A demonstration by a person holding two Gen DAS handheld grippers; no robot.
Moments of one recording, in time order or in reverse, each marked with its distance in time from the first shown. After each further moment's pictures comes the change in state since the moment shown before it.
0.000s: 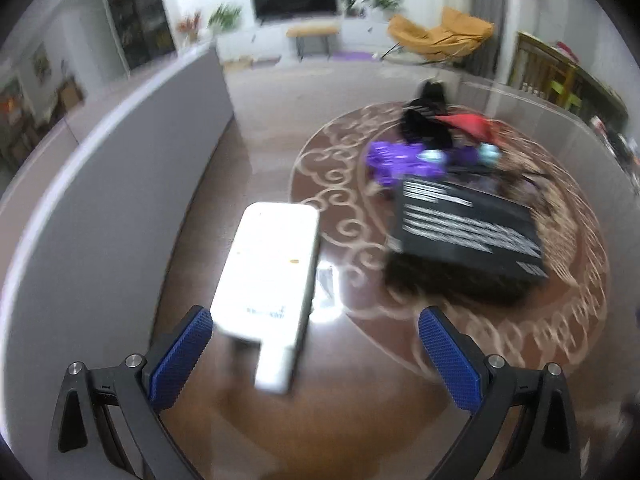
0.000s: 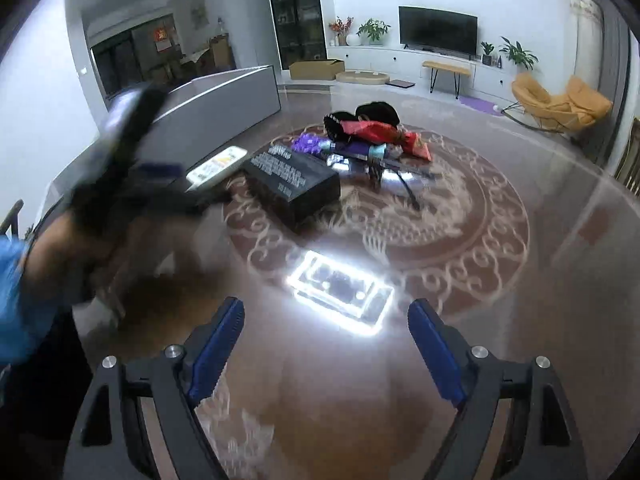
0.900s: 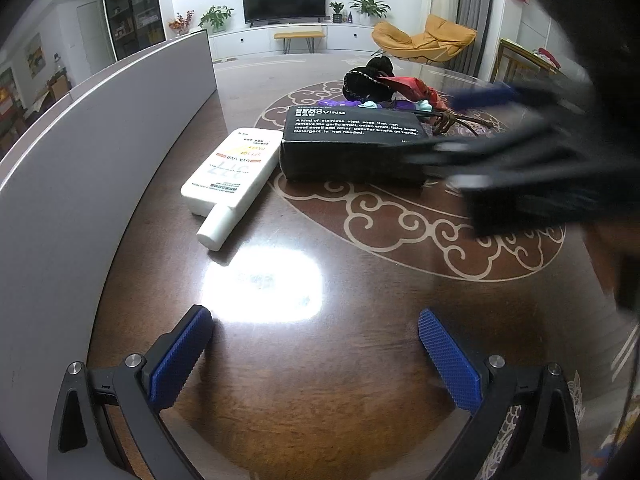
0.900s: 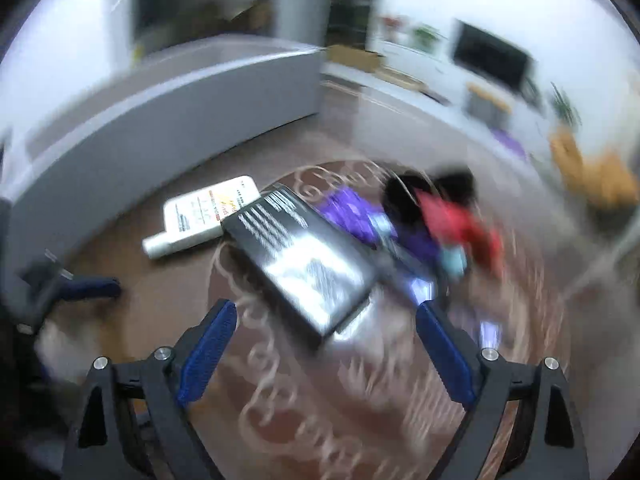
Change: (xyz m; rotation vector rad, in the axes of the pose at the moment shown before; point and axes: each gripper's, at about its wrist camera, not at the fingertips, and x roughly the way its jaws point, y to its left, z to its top) left arm -0.045 -0.024 -0.079 0.008 -0.034 -0.095; right arm 0.114 0.054 0.115 -0.355 0.084 -0.078
